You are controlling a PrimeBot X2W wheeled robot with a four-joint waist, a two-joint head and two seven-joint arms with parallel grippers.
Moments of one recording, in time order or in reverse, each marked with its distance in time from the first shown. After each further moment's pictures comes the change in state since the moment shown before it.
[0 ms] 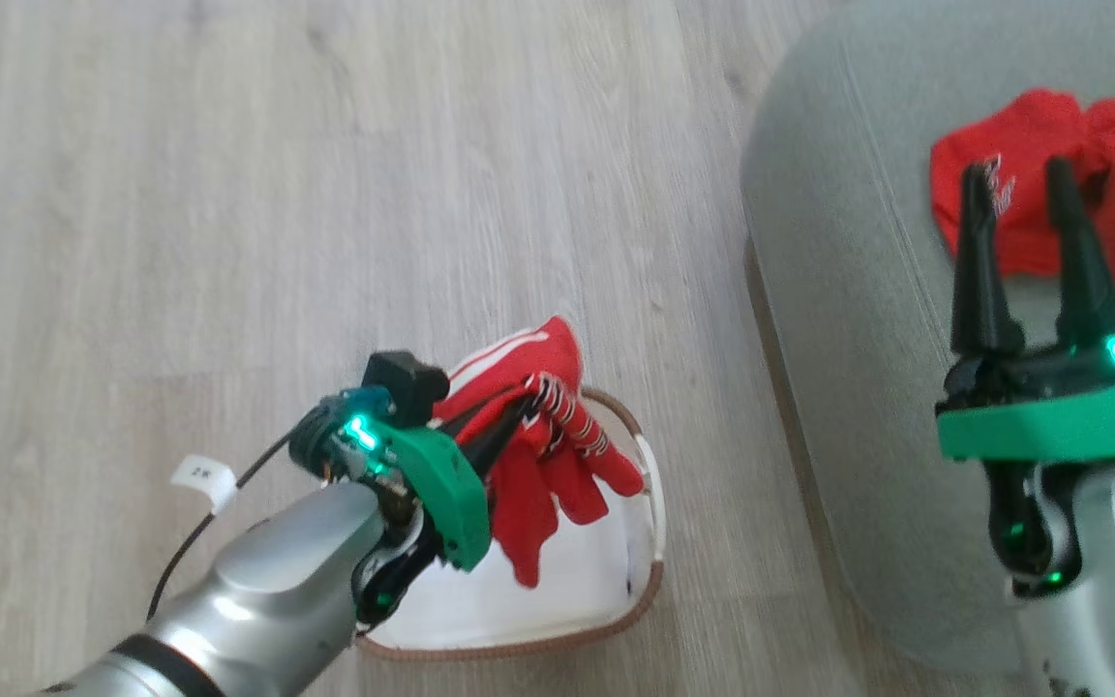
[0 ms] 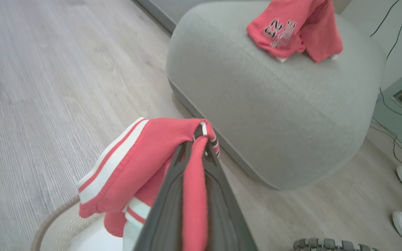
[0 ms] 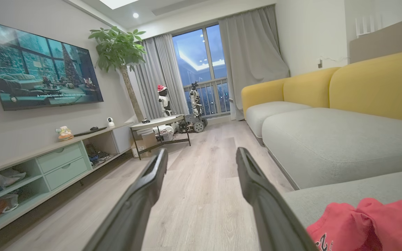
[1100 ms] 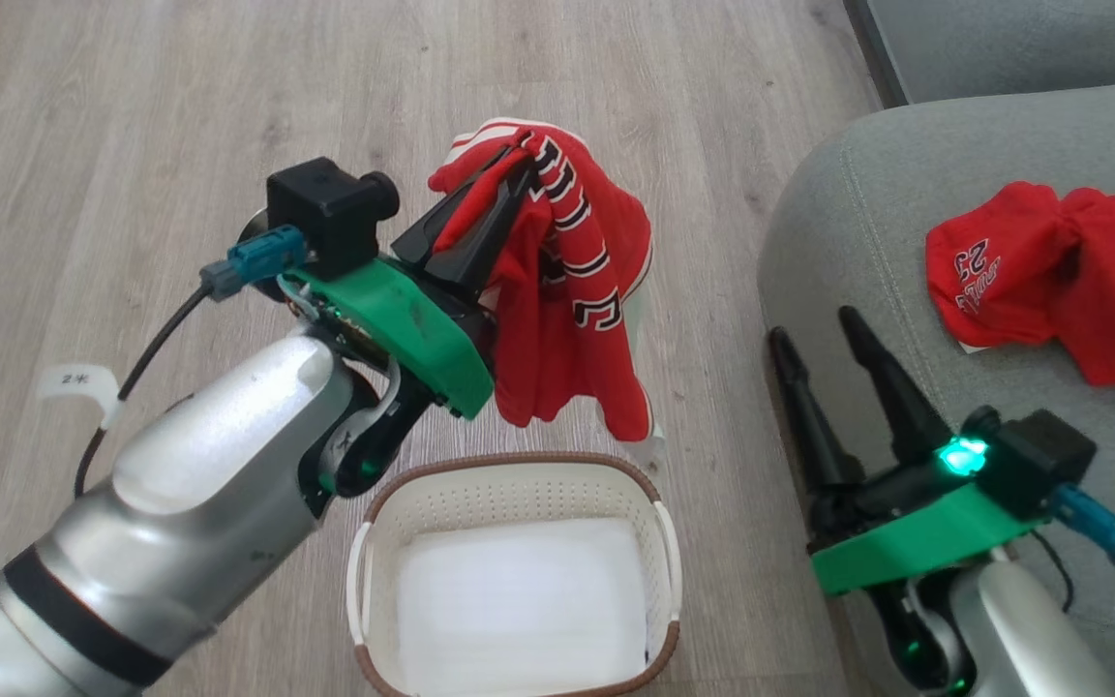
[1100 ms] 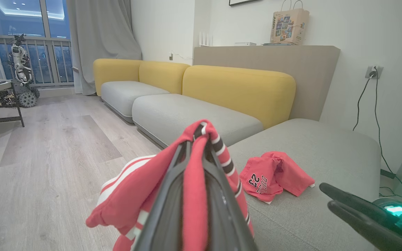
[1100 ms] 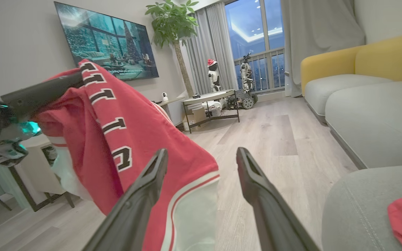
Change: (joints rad) left arm -0.122 0.161 0.214 -0.539 0.054 0.219 0.020; right arm 0.139 -0.031 0.251 0.038 0.049 0.000 0.019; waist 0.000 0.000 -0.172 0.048
